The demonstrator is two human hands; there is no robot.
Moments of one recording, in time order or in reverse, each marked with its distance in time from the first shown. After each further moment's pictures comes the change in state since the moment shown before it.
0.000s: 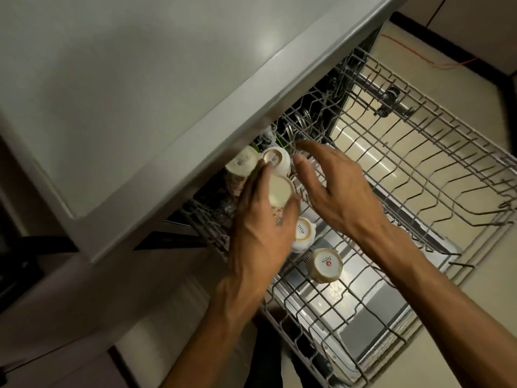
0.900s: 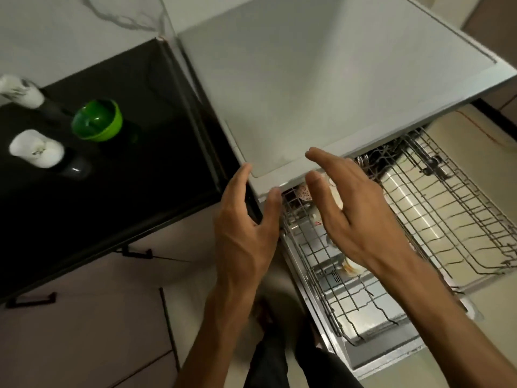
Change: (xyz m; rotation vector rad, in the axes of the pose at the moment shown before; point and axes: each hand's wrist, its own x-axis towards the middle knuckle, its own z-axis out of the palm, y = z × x) left_hand -0.135 0.099 -0.191 -0.061 0.480 -0.115; right_hand -0.082 -0.213 -0.102 0.174 -0.126 -0.312
